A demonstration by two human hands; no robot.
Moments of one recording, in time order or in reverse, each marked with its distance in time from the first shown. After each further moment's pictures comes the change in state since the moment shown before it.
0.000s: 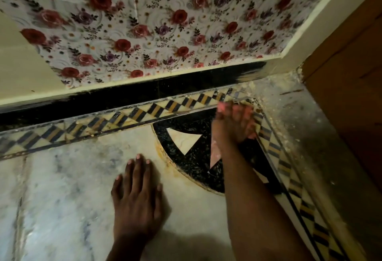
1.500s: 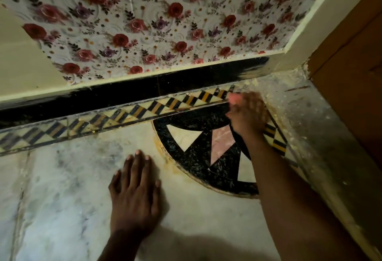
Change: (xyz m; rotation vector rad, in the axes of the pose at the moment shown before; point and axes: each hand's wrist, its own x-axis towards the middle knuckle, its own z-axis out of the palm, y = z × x) left_hand -0.001 0.000 0.002 0.003 0.048 0.032; right_hand 0.044 0.041 -0.020 -0.080 0.009 -0.213
